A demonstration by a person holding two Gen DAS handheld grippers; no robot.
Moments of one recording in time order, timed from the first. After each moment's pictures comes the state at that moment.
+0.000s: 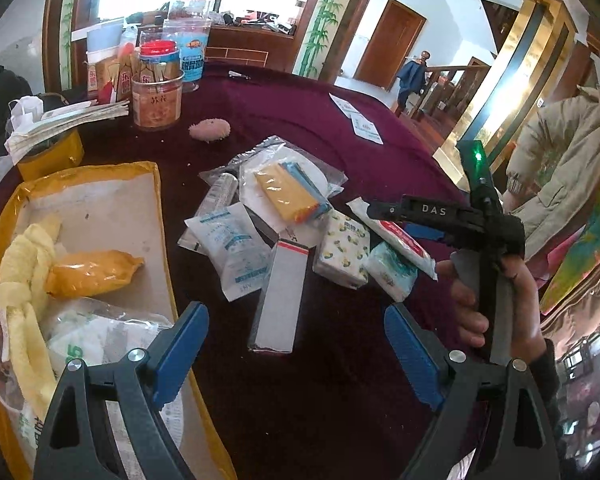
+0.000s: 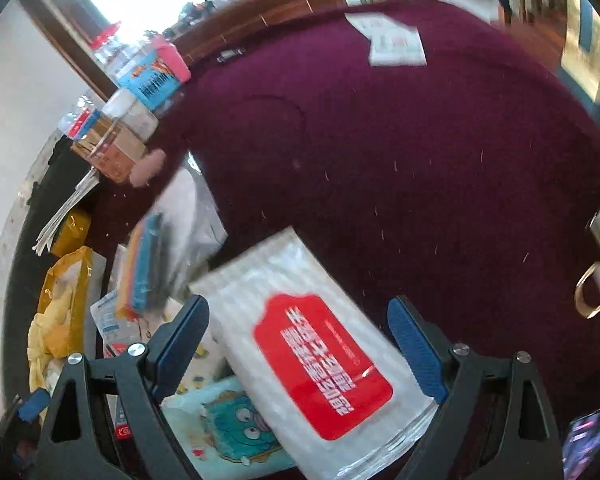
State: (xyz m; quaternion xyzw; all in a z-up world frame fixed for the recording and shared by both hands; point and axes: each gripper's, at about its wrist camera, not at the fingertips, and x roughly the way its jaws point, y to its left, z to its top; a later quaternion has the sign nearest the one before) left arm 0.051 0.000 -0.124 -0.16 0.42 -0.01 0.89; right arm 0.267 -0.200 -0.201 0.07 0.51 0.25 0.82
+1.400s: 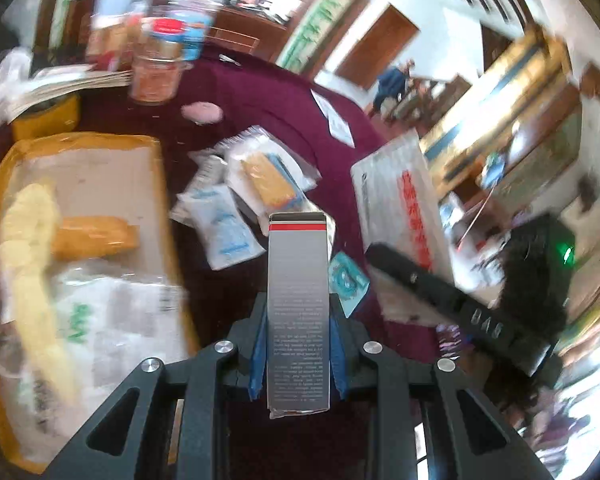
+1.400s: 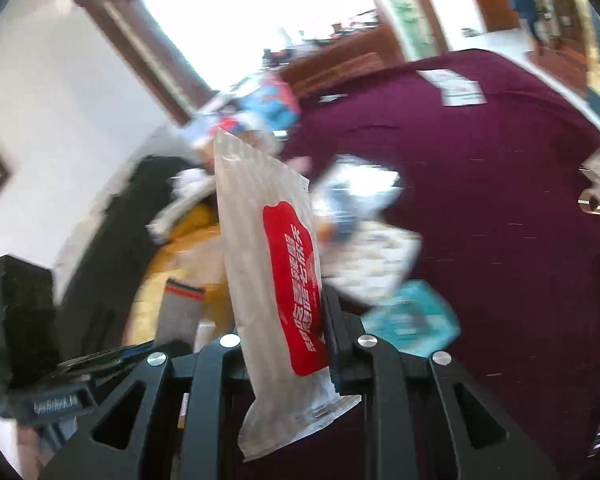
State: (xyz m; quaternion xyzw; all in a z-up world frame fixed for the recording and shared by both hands) left arm 0.034 0.012 -0.124 -0.21 0.45 -0.06 0.87; right arm 0.104 -0.172 -0.128 0.12 0.40 0.36 0.83
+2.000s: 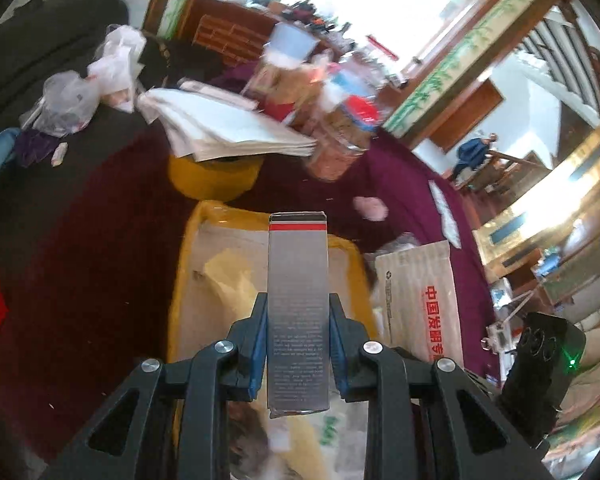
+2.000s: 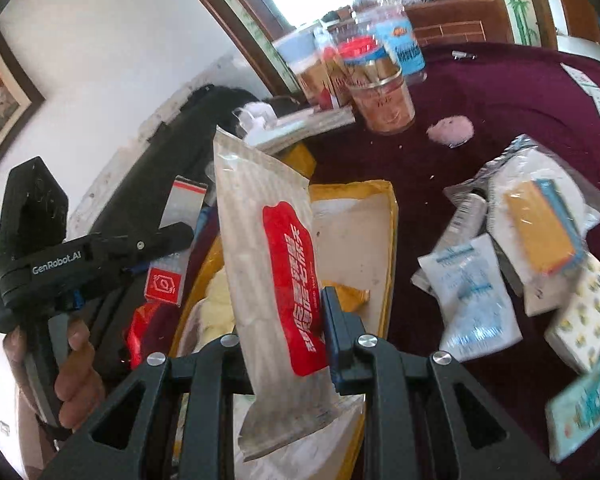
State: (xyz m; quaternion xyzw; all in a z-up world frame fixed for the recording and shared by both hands) left arm 0.021 0.200 -0.093 -0.31 0.39 0.08 0.87; right arm 0.112 0.017 -0.142 0.04 0.45 0.45 0.77
